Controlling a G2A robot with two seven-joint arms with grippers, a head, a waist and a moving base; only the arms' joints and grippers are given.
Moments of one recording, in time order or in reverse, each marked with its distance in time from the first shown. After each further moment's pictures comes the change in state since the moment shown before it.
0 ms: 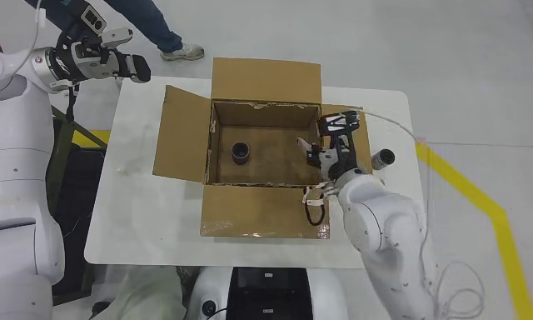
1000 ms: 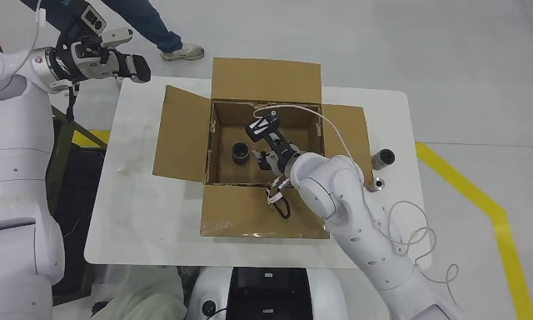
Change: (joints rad) left arm 0.000 0.000 0.000 0.000 0.000 0.000 0.000; right arm 0.292 -0.044 -0.202 0.356 0.145 -0.216 0.078
